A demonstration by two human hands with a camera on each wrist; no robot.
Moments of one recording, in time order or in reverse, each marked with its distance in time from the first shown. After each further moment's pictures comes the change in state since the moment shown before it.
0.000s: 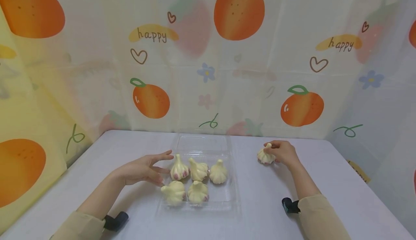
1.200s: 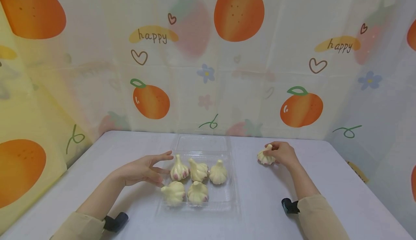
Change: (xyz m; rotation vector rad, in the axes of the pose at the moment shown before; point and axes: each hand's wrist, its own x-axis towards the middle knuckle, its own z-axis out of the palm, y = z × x) left_hand -0.002 0.004 0.001 -0.019 -0.009 0.012; right_hand -0.002 -0.002 -0.002 -0.030 -0.016 0.005
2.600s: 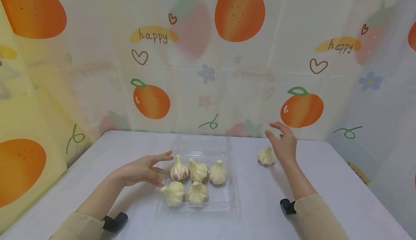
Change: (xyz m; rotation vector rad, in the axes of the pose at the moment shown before) left_hand 0.000 -0.001 0.002 0.005 0.011 -0.009; right_hand 0.000 -0.033 0.004 0.227 0.552 -0.208
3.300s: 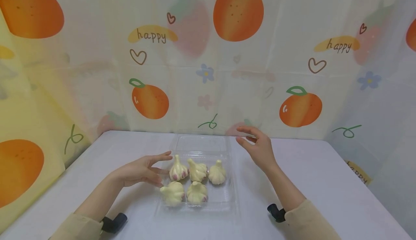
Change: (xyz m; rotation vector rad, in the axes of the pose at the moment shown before) left_hand 0.001 -0.003 -0.002 0.007 -0.001 0.011; right_hand -0.037 -0.052 0.029 0.196 -0.298 -0.212
